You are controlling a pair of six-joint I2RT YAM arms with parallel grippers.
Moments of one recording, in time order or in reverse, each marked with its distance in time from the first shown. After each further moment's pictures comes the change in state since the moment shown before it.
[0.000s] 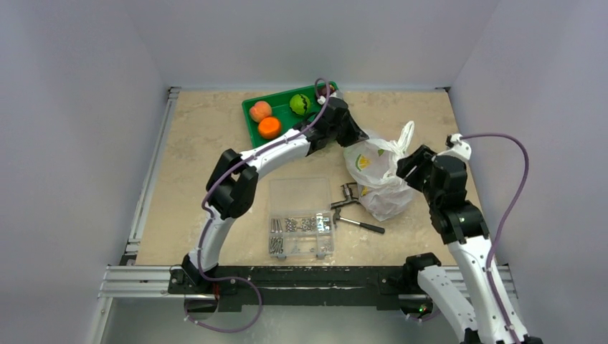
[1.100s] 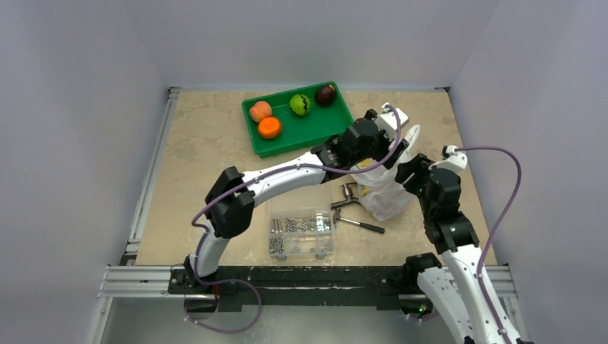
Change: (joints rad) left arm -0.251 -0.139 -0.069 0.202 -0.208 1.094; right arm 0.000 -0.042 -0.185 0.196 0.021 -0.111
